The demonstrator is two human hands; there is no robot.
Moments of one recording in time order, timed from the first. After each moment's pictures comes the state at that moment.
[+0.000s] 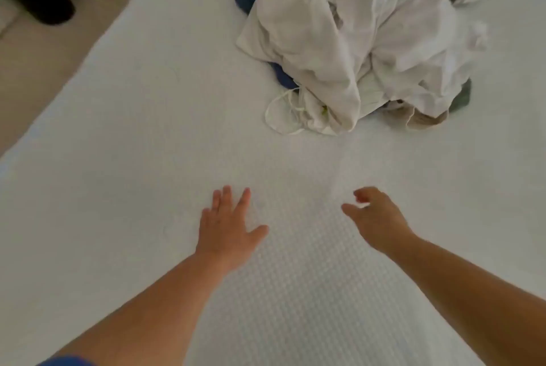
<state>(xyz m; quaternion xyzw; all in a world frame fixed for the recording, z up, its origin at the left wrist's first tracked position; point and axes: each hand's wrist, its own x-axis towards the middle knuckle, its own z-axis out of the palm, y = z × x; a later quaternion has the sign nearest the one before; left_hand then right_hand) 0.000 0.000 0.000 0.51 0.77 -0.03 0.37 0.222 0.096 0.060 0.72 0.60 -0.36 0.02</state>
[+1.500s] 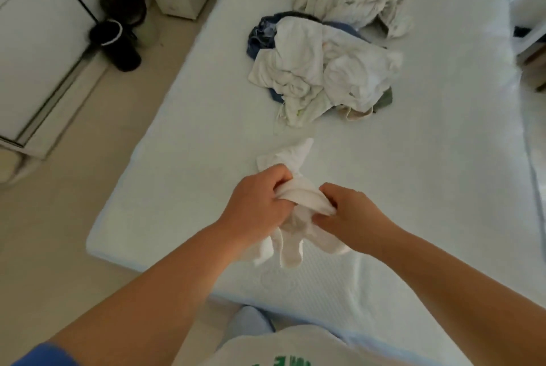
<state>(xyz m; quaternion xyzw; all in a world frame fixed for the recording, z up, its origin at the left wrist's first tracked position) 0.106 -0.151 0.391 0.58 0.67 0.29 0.37 0.280 -0.106 0.386 0.51 0.74 -0.44 -0.01</state>
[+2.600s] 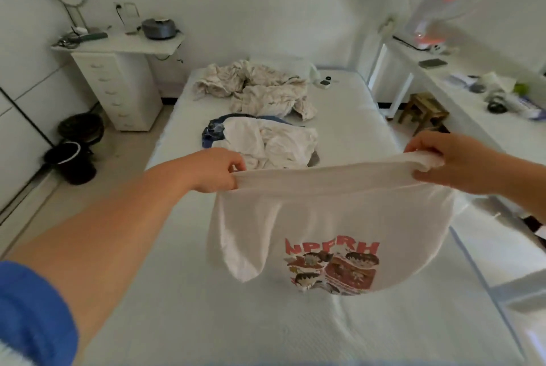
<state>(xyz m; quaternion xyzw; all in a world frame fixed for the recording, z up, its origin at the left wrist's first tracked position) 0.061 -0.137 0.550 0.76 0.60 -0.02 0.24 0.435 -0.172 0.603 0.63 0.76 -0.17 -0.06</state>
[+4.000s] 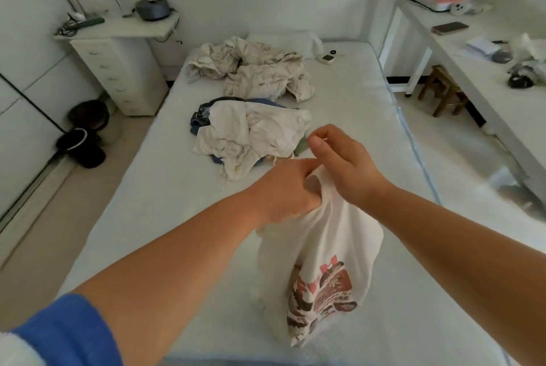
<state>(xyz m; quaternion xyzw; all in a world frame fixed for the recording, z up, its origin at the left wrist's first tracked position) 0.329 -0.137 0.531 0.75 0.52 0.18 0.38 0.469 -0.116 0.525 0.48 0.68 -0.39 -0.40</state>
